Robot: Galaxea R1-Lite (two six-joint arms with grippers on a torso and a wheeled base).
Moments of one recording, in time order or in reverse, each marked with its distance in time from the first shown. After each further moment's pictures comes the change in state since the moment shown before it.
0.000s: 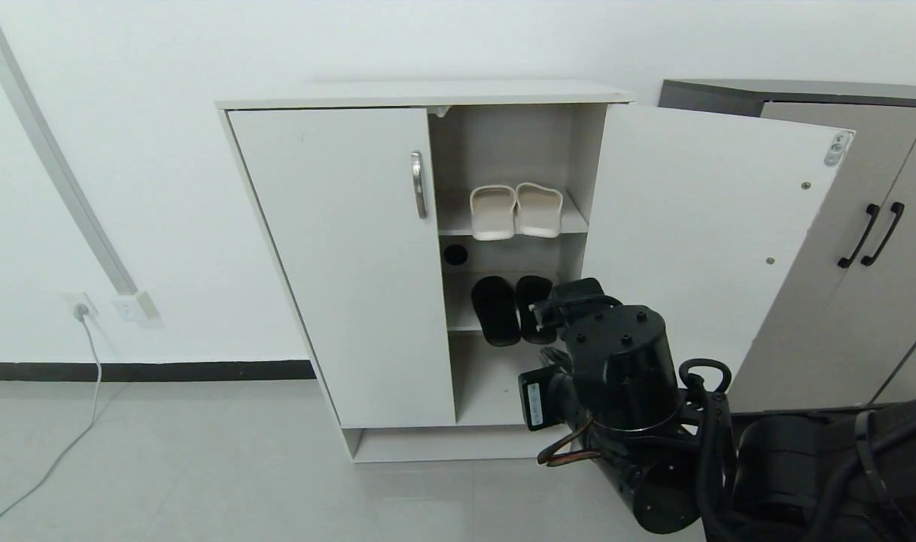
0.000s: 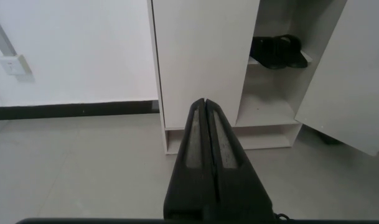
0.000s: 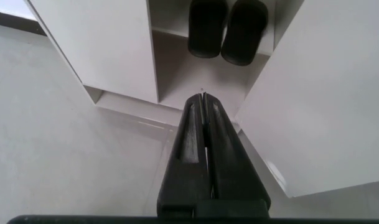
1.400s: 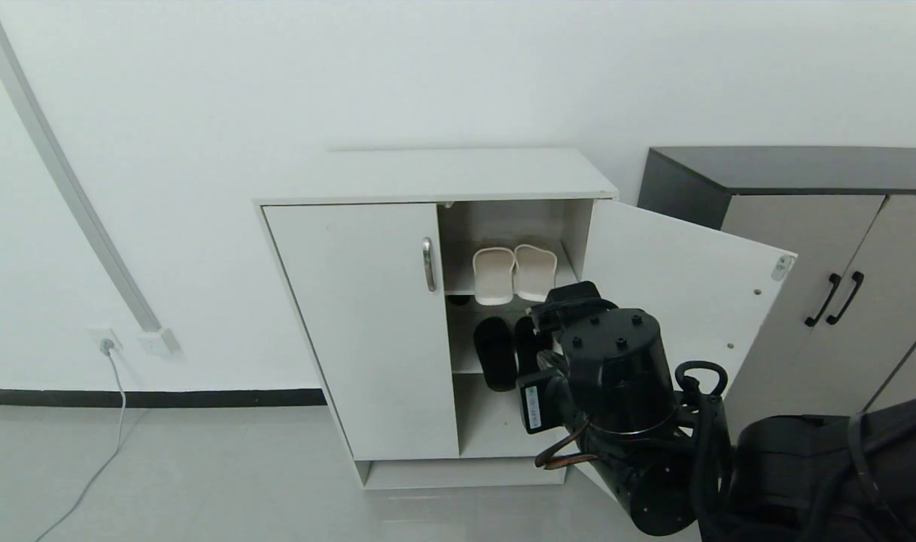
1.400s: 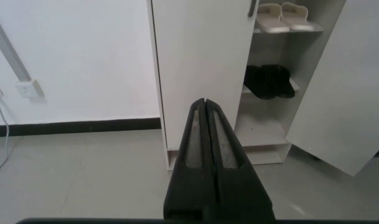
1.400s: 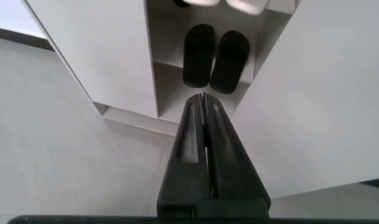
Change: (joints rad) left arm 0.000 0.000 0.000 0.000 -0.002 0.000; right arm 0.001 0.006 0.000 0.000 0.001 -0.002
